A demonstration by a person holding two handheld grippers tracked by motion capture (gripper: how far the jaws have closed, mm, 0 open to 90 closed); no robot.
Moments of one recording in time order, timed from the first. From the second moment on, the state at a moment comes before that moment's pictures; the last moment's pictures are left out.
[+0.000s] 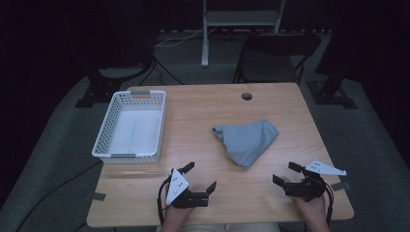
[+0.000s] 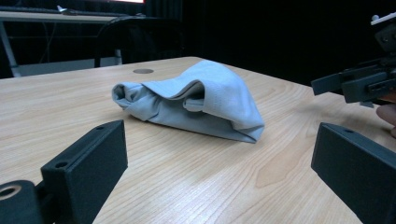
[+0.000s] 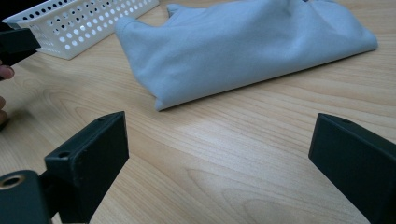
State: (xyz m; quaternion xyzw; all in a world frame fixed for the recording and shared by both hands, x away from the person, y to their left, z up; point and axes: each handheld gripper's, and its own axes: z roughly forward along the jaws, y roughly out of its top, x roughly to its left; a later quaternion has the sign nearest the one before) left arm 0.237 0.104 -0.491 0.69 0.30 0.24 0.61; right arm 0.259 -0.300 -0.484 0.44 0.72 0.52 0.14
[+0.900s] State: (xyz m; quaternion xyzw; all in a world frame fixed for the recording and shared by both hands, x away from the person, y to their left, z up) left arm 0.239 0.105 -0.490 0.69 0.30 0.23 0.61; right arm 0.259 -0.299 -0.472 0.45 0.73 0.50 0.14
